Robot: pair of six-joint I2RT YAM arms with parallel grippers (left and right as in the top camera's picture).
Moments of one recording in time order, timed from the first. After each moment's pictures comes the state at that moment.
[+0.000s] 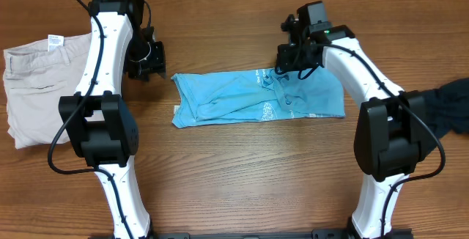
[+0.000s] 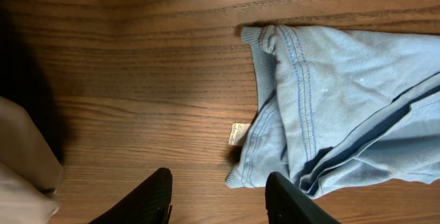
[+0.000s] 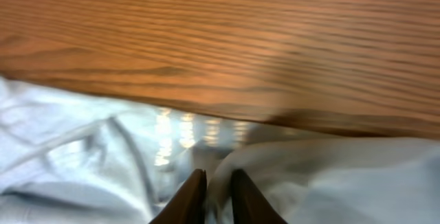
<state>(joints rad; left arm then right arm) 0.01 2.25 2.10 -1.49 0.12 -0.15 0.23 2.10 1.65 -0.72 -0.28 0.10</state>
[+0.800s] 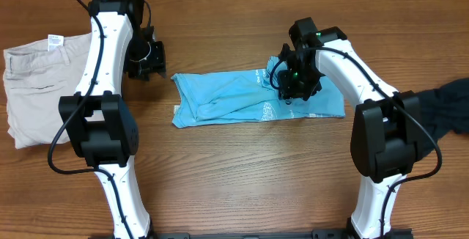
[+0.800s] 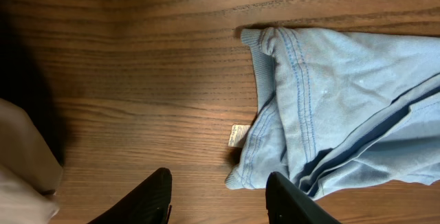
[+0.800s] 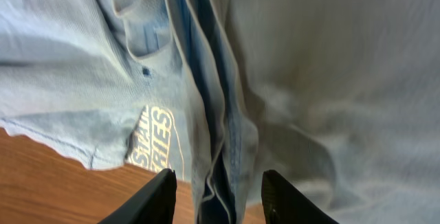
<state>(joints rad) 0.01 2.25 2.10 -1.48 0.12 -0.15 0.27 2.10 1.64 -1.11 -0.22 0.05</state>
